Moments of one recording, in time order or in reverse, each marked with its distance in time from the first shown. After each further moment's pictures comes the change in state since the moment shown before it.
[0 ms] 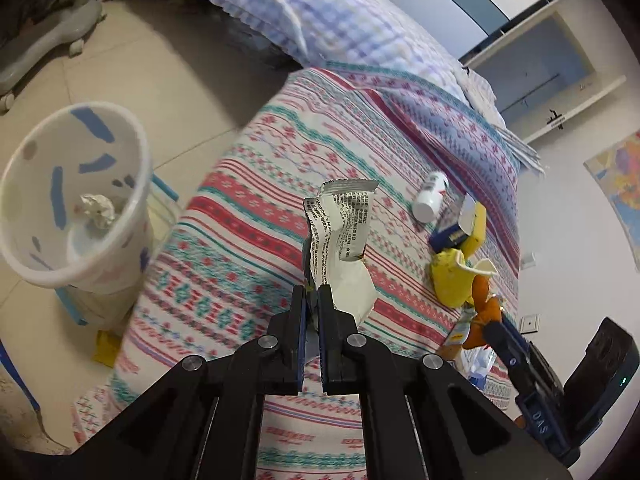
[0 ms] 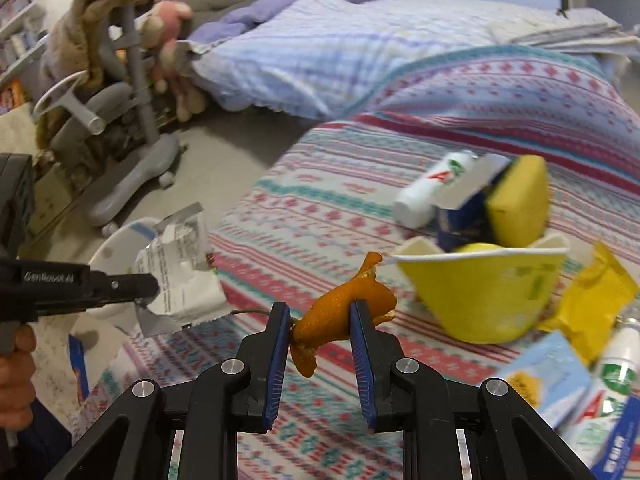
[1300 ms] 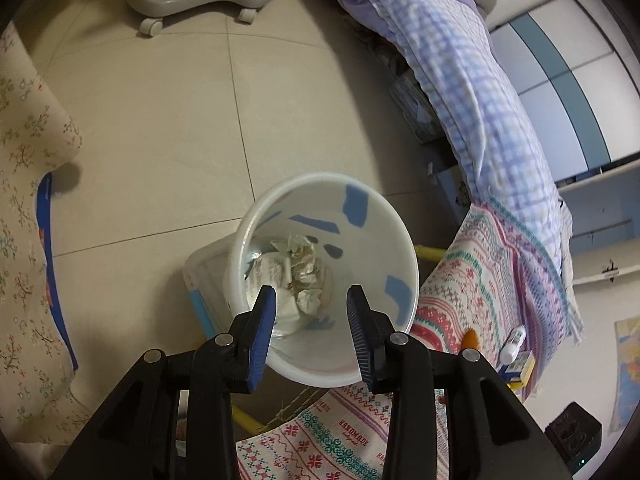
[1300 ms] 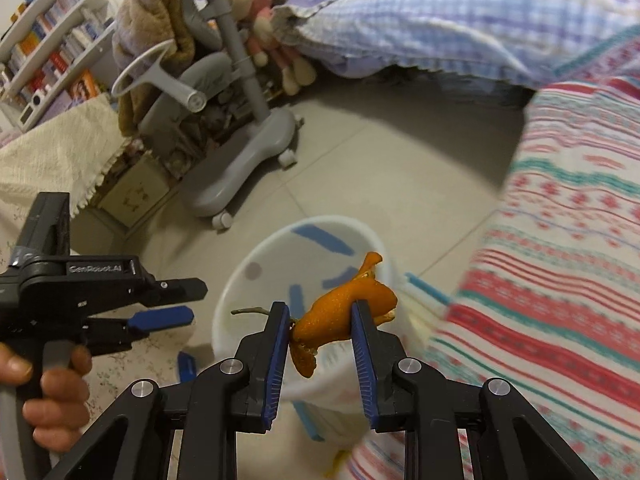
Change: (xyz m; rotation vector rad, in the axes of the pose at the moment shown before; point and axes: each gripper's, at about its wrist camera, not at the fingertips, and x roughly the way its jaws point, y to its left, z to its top) left arm -0.082 0.221 0.058 -0.455 -0.113 0.167; right arm 0.148 0.187 0.034 0.025 0.090 0.329
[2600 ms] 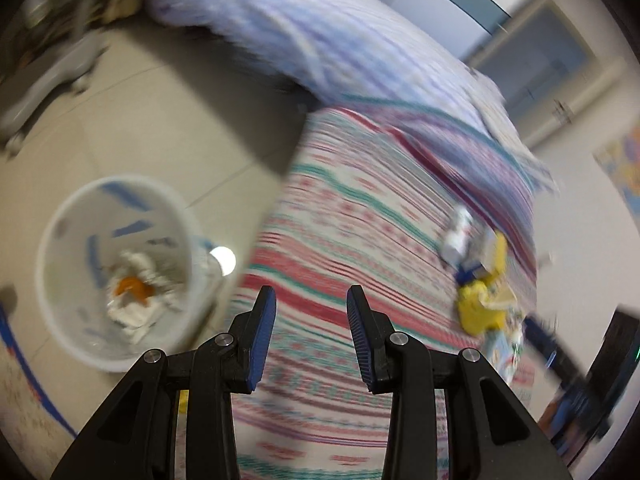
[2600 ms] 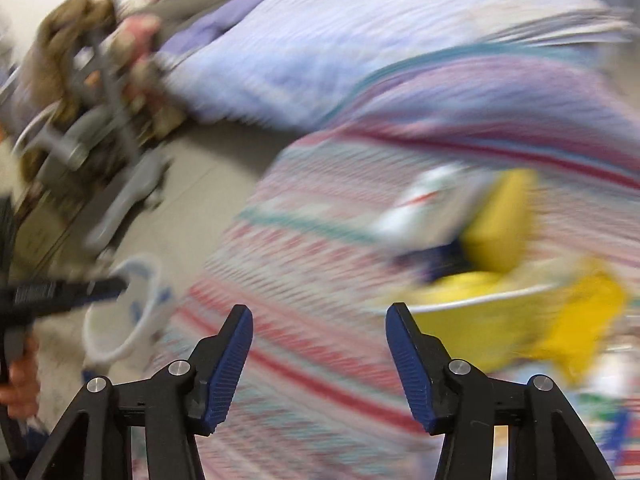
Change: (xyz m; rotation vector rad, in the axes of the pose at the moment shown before) left arm 0.025 -0.201 -0.103 0.574 0.061 -0.114; right arm -0.225 -0.169 -0.004 0.137 -0.100 -0.372
